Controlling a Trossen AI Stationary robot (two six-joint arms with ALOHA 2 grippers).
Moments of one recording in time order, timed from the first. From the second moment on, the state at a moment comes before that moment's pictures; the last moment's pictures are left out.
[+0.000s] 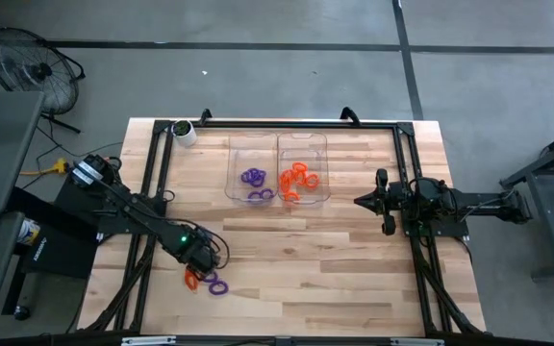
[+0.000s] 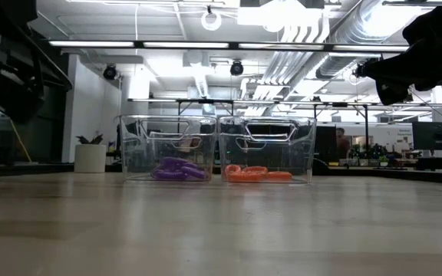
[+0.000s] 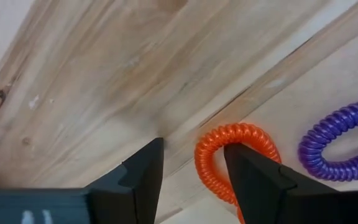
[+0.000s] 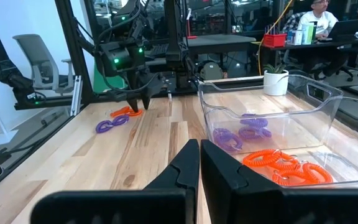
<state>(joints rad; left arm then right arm) -0.60 1.55 0.76 -0.80 0.12 -1.40 -0.03 0.06 0.01 0.03 -0.03 0.10</state>
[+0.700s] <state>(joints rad) -0.60 1.55 0.76 -0.76 0.13 -1.38 -0.03 0.06 0.01 0.03 -0.03 0.10</state>
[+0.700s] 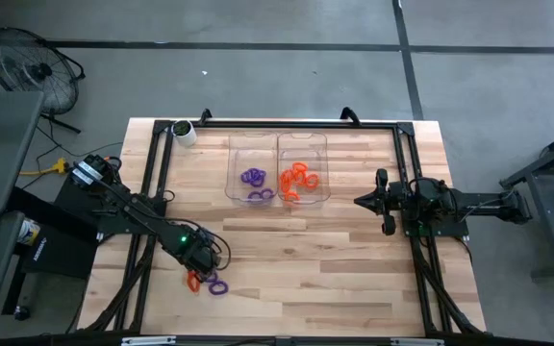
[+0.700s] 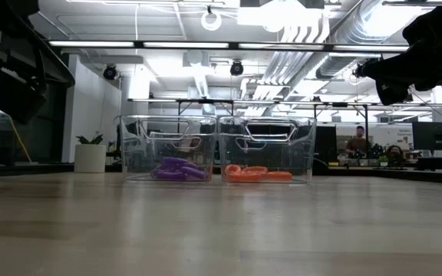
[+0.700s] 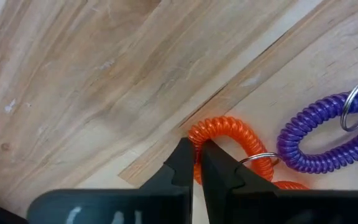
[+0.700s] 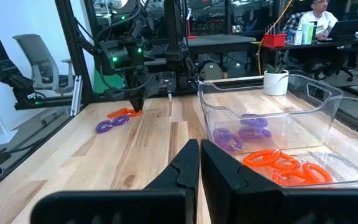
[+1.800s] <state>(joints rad) -0.60 1.27 0.81 -0.97 -0.18 -1.35 -0.03 0.06 0.01 0.03 -0.03 0.10</state>
